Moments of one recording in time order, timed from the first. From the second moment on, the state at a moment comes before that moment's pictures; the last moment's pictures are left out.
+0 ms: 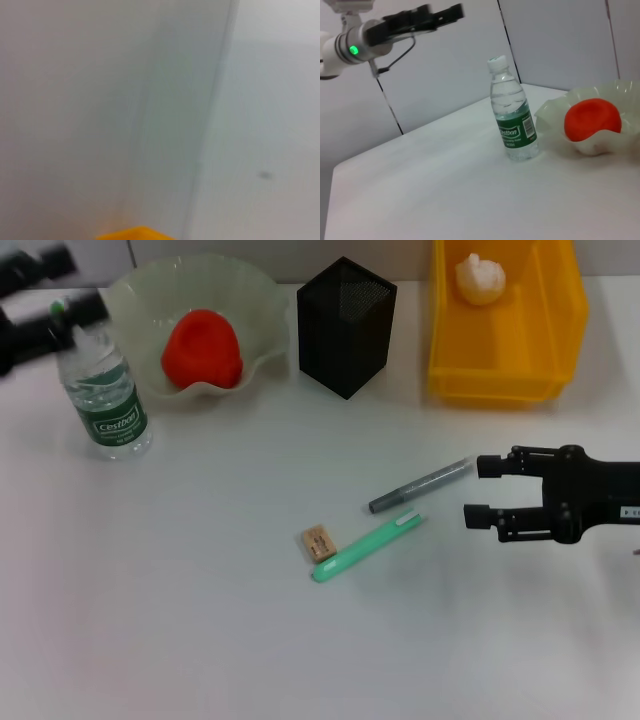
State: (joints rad) left arm -0.43 -1.95 0.57 0.77 1.67 1.82 -1.47; right arm 0.48 2.01 -0.72 -0.62 -2.01 -1.66 1.37
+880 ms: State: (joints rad) left arm -0.39 -2.04 0.75 0.52 1.89 1.67 -1.11; right arm 0.81 1.98 -0.98 -0.92 -2.30 -1.79 1.90
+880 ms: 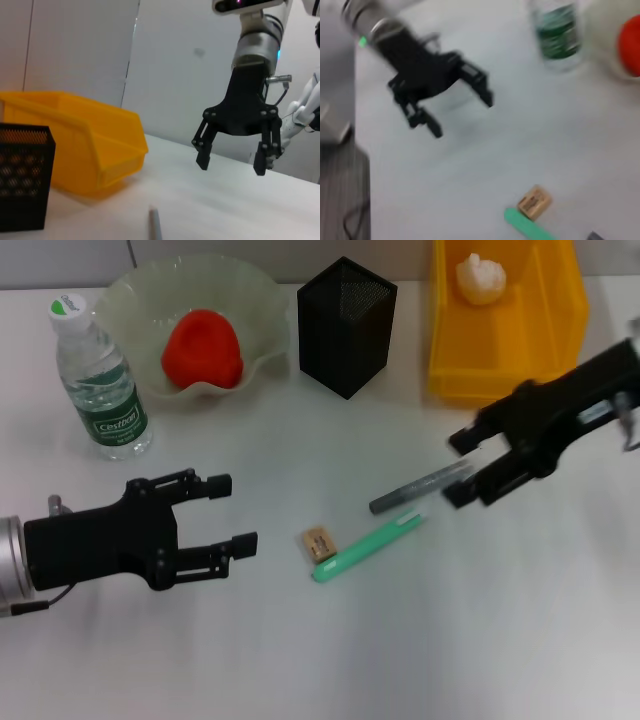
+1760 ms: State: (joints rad) left arm -0.39 -2.04 0.75 0.49 1.89 1.65 -1.10; right arm 0.91 2.08 -1.35 -0.90 -2.50 -1.55 1.74
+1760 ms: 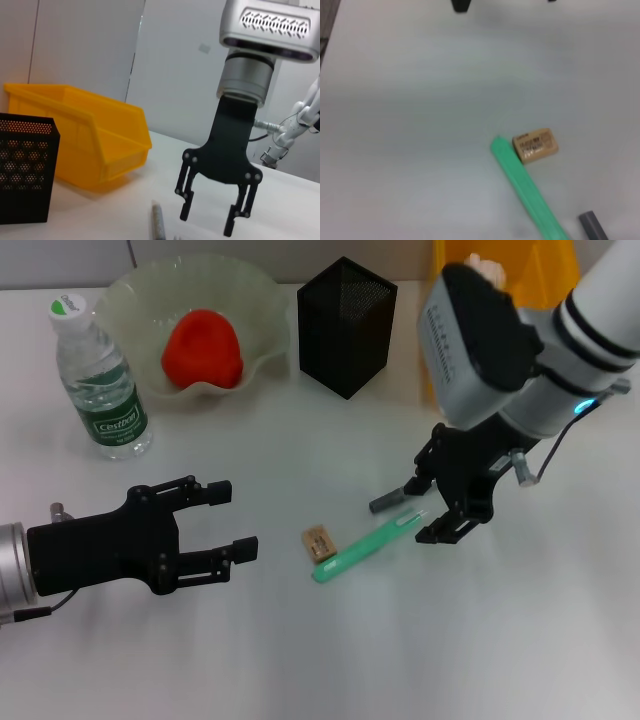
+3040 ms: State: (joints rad) left arm -0.39 -2.06 0.73 0.49 1.88 1.61 -1.11; right arm 0.92 2.09 -1.49 -0.78 -2.46 -1.35 1.60
